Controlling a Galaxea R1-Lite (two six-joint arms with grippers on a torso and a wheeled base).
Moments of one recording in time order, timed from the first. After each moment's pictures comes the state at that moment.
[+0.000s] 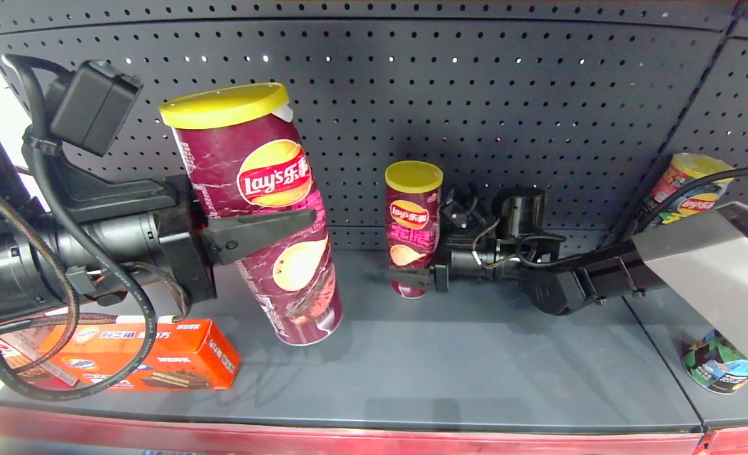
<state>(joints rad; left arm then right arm) -0.37 1.40 -0.81 -0.61 -0.67 -0.03 0.46 2.24 -1.44 -0.68 0.82 -0.23</state>
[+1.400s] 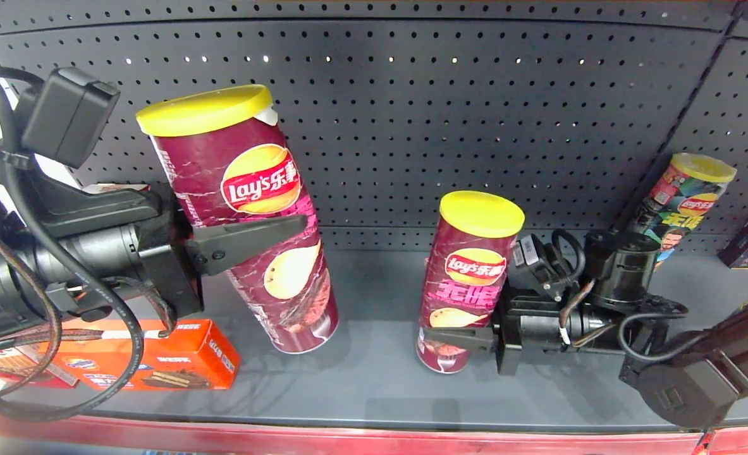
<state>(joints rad) -0.37 1.36 -0.75 -0.67 -0.66 -0.05 0.51 1.88 -0.71 -1.09 0.89 -0.24</state>
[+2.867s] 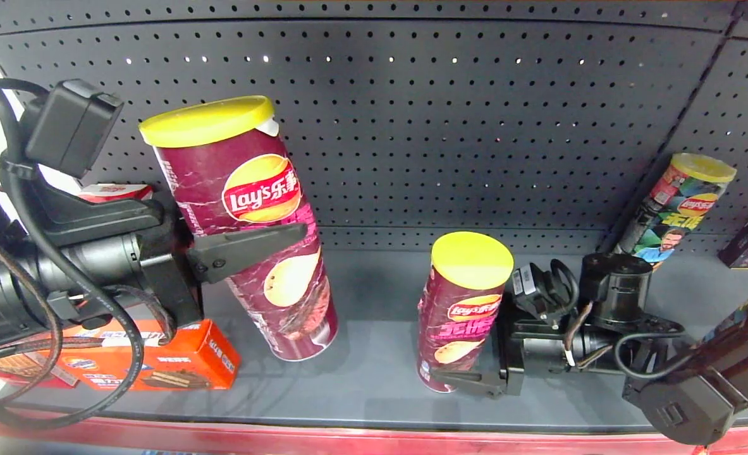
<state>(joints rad) -0.37 1.36 -0.72 -0.67 -0.67 -0.06 0.47 1.91 -0.63 -1.12 0.87 -0.32</state>
